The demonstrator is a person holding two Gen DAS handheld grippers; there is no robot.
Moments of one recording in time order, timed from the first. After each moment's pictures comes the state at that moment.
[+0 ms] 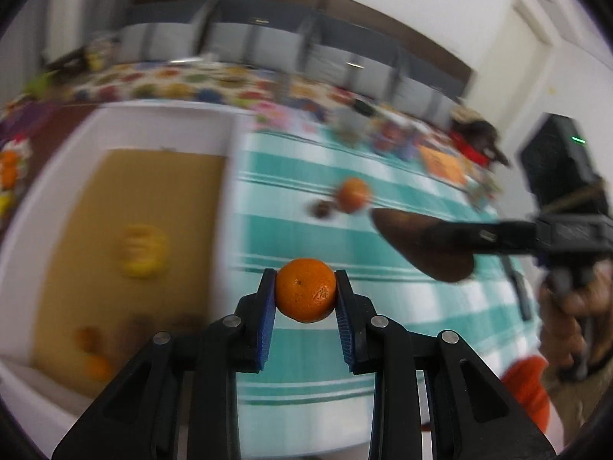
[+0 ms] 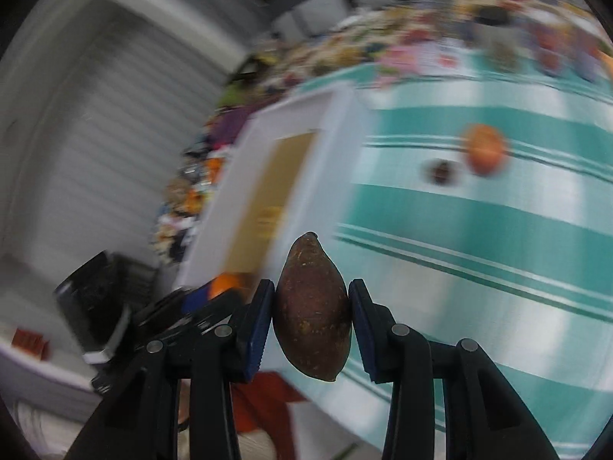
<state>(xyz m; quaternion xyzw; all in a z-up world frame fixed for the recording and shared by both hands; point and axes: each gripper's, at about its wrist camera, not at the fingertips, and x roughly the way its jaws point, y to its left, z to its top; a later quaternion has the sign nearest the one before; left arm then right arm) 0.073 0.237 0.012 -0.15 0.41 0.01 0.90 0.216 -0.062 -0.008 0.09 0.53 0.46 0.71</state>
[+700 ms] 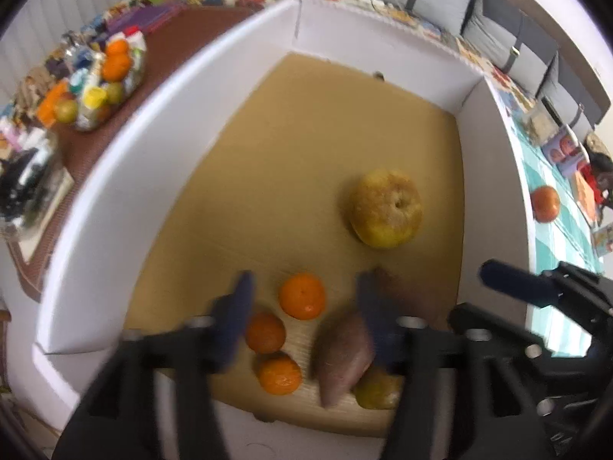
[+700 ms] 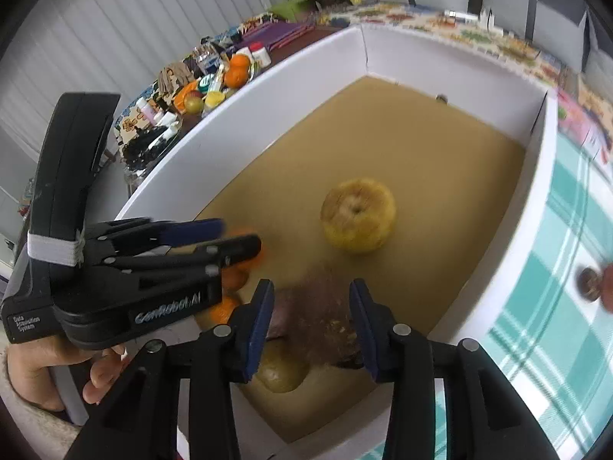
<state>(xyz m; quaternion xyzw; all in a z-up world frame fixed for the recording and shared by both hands) 0.080 0.386 -0.076 -0.19 0.51 0.20 0.81 0.156 0.169 -0.081 -0.16 0.49 0.48 0.71</state>
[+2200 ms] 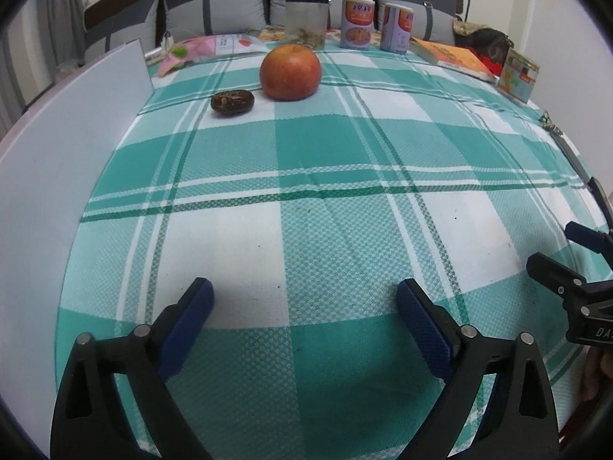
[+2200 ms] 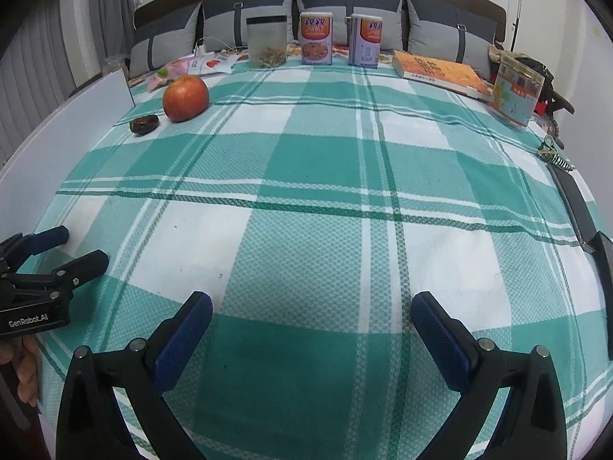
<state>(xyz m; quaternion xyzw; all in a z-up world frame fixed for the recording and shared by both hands) 0.146 0.043 -0.164 -0.01 0.45 0.01 0.89 0.198 -0.270 -0.184 -0.06 0.43 0.13 0.89</state>
